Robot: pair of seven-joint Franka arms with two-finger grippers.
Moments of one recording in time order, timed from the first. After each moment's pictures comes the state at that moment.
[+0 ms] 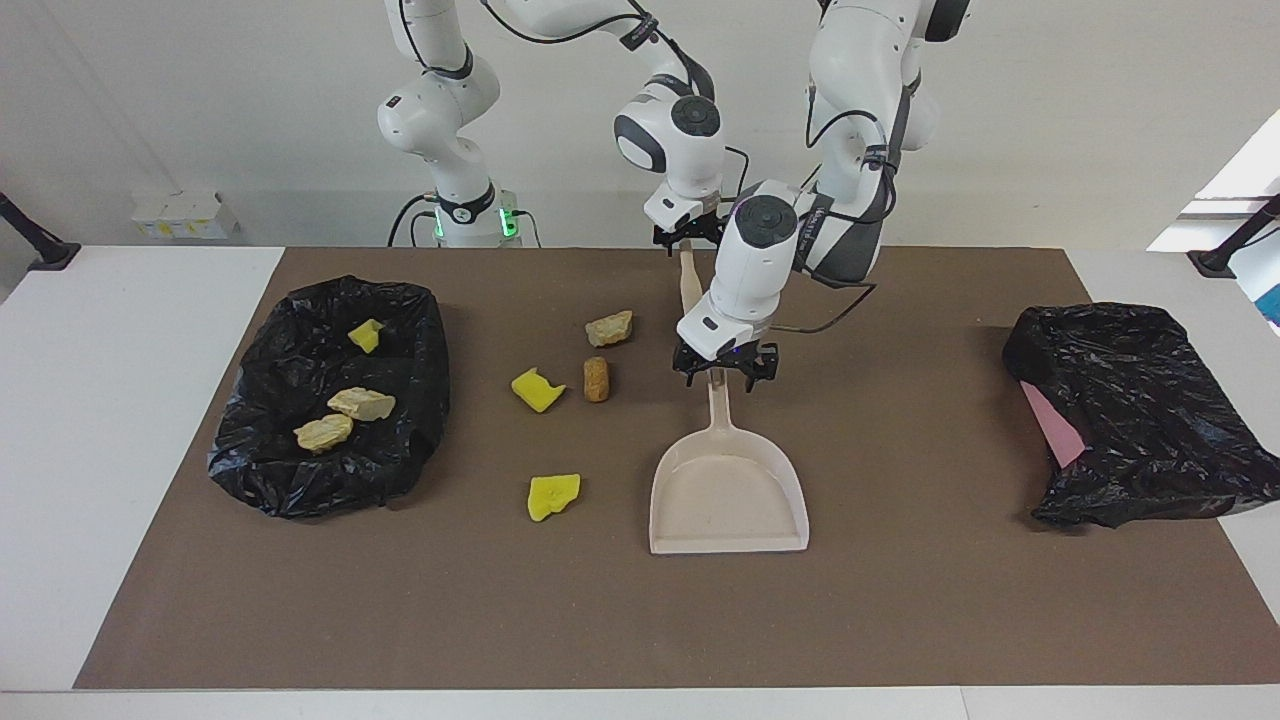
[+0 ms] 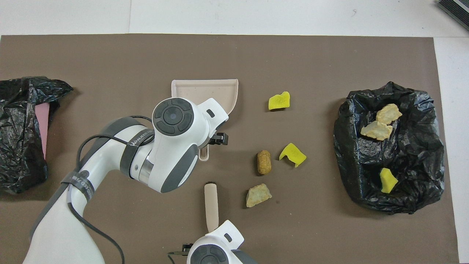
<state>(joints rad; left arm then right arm) -0.59 0.28 -0.01 -1.91 -0.05 2.21 -0.42 0.90 0.08 0.14 -2.25 0.26 2.29 0.95</state>
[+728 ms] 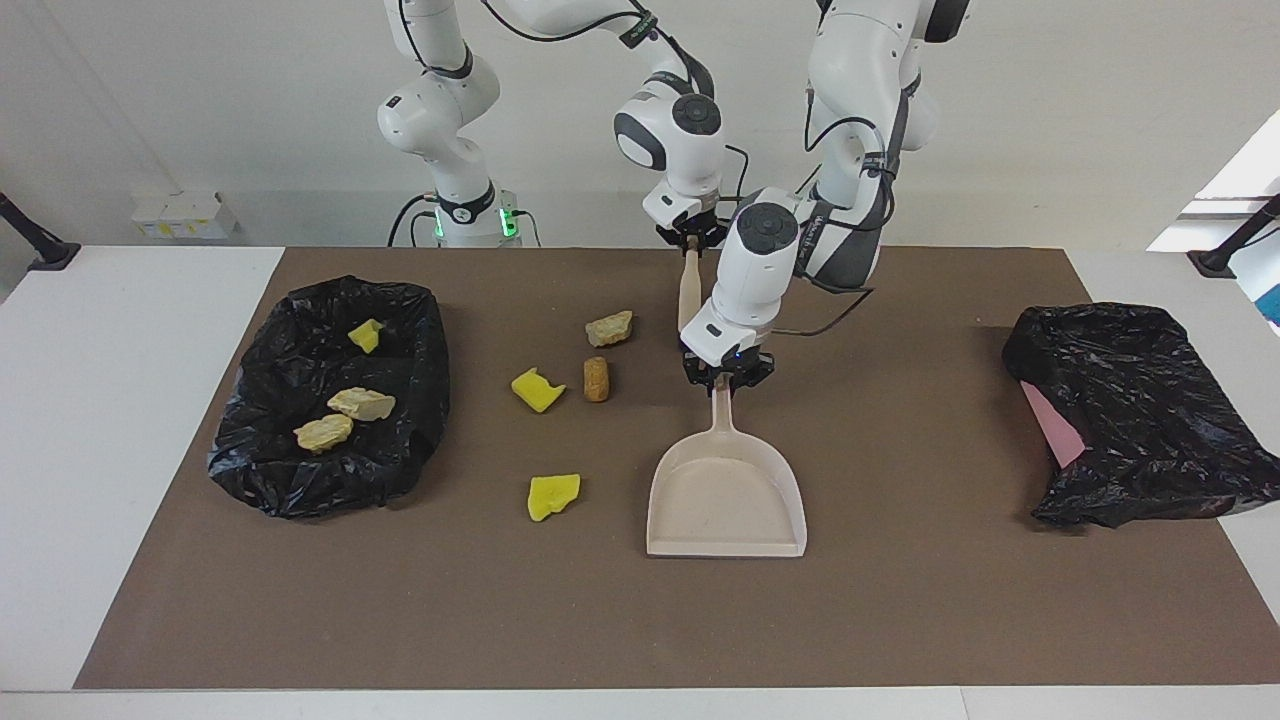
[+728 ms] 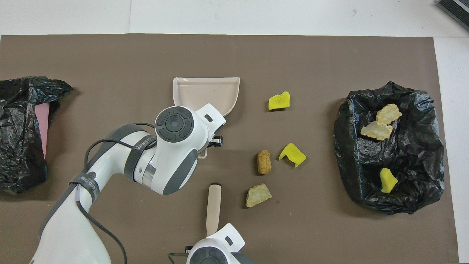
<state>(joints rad) -0.60 0.28 0.01 -1.91 -0.05 2.23 -0.45 0.90 0.07 0.14 -2.25 0.26 2.28 1.00</state>
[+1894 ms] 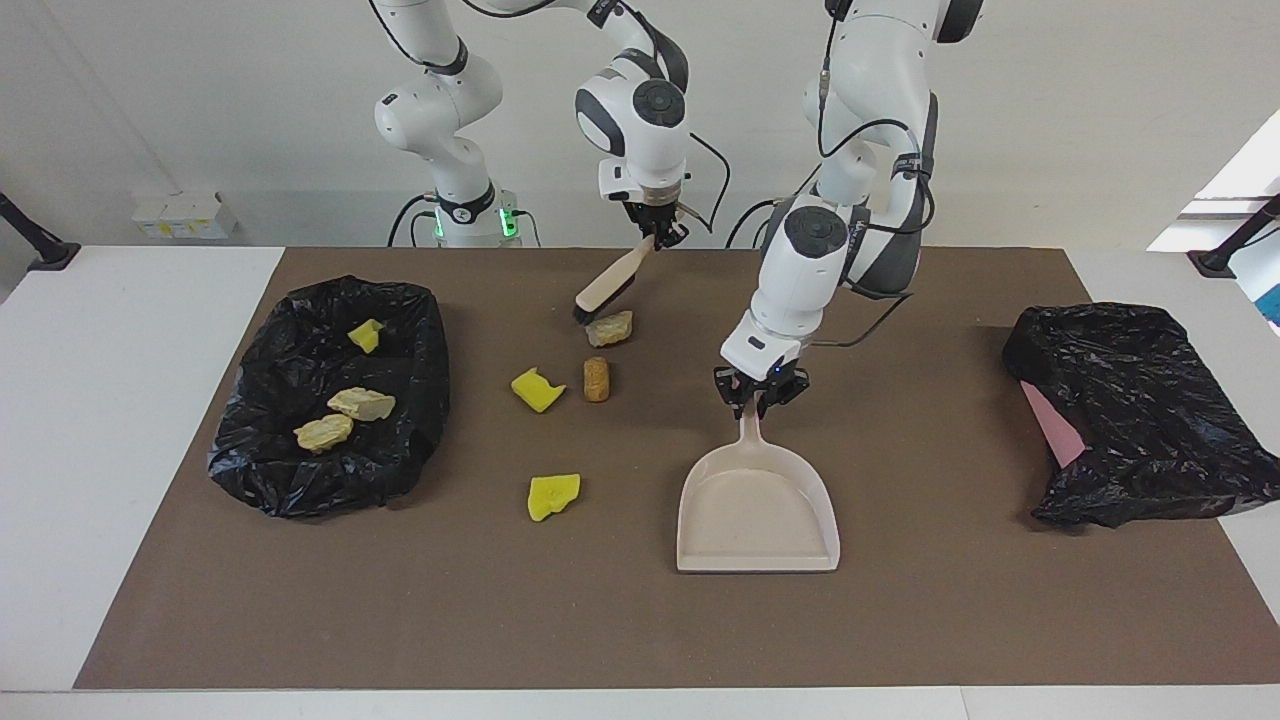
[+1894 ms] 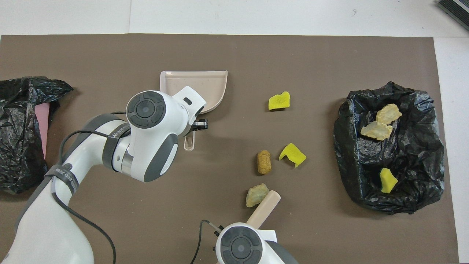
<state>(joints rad) -0.51 0.27 0.02 -1.87 -0.05 2.24 -0.39 0.78 -0.08 0.12 -2.31 0.25 2.07 1.55</state>
